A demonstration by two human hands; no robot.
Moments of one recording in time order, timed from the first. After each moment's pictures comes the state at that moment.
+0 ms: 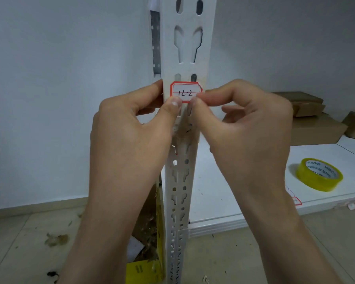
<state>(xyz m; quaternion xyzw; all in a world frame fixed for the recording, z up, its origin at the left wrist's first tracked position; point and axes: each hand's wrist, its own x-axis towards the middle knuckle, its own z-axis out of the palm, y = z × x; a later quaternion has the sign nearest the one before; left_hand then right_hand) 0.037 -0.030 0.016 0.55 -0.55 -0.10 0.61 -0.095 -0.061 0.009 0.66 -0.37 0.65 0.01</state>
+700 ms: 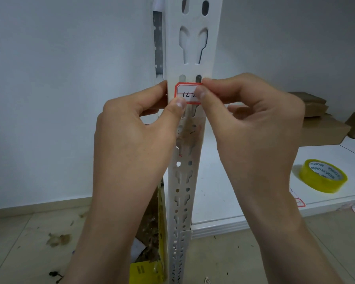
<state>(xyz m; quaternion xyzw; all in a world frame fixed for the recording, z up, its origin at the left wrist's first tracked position) 0.036 -0.029 0.018 0.55 -0.55 -0.11 0.62 -0.092 -0.061 0.013 0.65 -0.34 0.68 0.00</state>
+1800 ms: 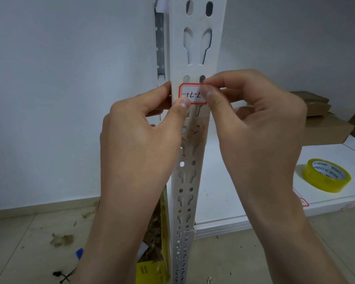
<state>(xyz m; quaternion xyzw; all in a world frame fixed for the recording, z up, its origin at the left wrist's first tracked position) 0.036 -0.029 0.016 0.56 -0.55 -0.10 0.62 -0.090 -0.060 0.012 0.66 -0.36 0.66 0.03</state>
